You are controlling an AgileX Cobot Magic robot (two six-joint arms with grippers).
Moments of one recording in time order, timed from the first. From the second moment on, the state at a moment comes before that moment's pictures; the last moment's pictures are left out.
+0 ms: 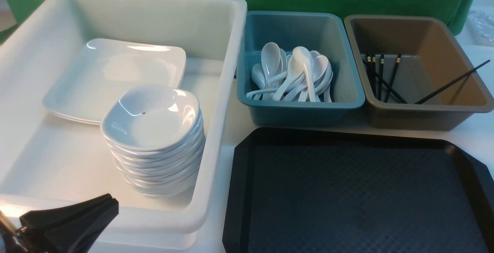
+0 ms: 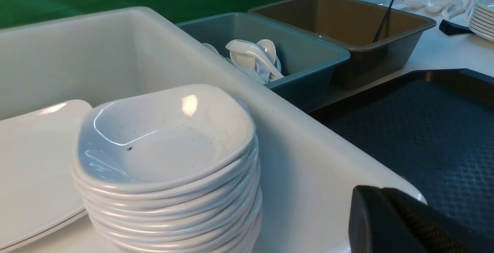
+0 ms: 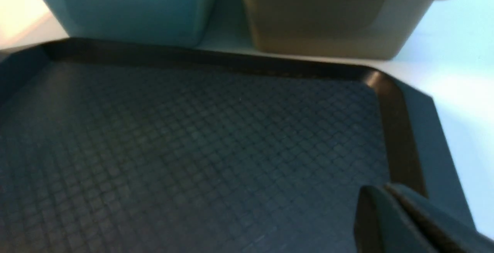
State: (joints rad) right arm 0.05 0.00 0.01 0.11 0.25 -0.09; left arm -0.62 0.39 -0.16 -0.15 0.02 0.21
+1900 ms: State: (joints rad) right arm 0.05 0.00 0.01 0.10 0.25 -0.04; left arm 0.08 0.00 0.01 -0.16 0.25 0.10
